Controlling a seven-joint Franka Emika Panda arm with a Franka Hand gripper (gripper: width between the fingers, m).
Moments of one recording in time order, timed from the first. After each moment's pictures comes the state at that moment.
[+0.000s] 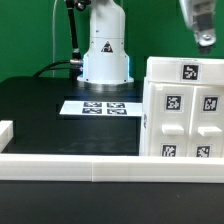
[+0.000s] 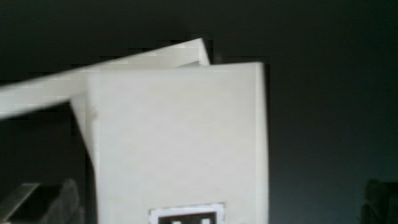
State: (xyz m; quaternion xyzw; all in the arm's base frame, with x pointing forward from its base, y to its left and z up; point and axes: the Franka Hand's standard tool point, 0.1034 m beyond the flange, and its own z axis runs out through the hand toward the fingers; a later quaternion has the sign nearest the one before) arm 0.620 0.098 0.179 -0.66 0.73 -0.02 0.16
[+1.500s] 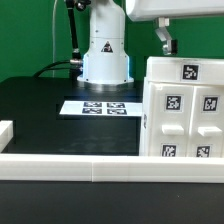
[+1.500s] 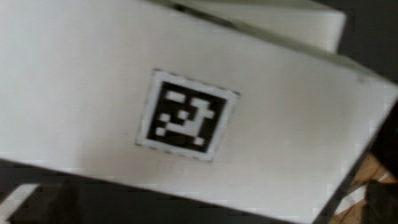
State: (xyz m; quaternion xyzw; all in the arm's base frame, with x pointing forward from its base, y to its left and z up) arm 0.626 0.091 0.177 -0.98 -0.15 -0.09 0.04
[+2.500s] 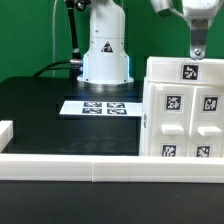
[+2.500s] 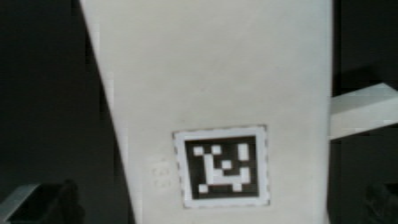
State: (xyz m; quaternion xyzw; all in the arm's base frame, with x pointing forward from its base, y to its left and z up) arm 0.611 0.088 0.163 -0.78 -0.62 -0.05 -0.04
